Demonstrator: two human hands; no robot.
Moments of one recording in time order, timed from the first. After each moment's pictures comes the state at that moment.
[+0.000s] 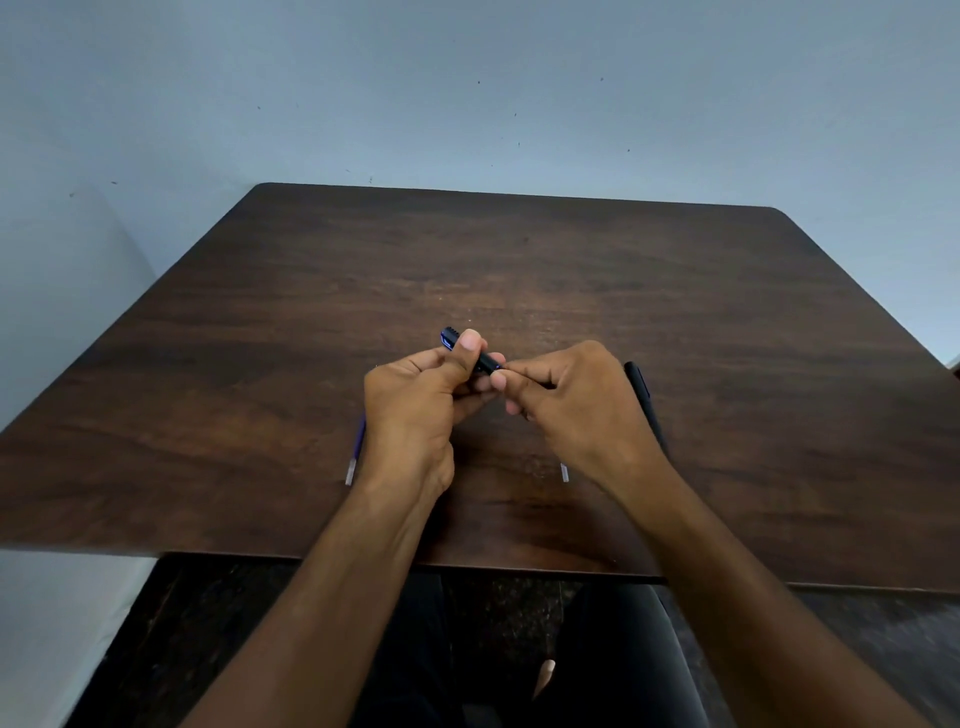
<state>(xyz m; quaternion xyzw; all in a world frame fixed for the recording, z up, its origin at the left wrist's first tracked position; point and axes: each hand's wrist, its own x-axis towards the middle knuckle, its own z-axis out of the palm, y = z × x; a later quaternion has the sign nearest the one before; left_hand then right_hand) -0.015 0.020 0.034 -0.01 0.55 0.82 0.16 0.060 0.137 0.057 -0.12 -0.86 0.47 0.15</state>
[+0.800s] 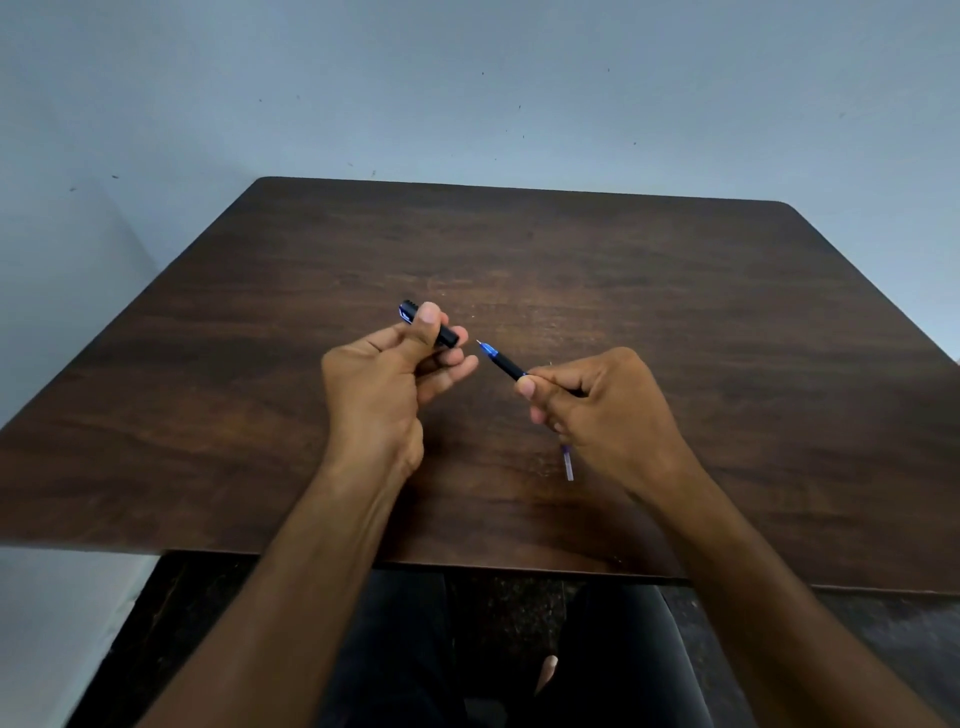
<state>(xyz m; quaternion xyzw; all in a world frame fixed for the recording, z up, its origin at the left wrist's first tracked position) -0.032 0.004 0.044 -0.01 0.54 0.84 0.11 0.068 0.154 0.044 -0.12 -0.86 0.47 0.17</state>
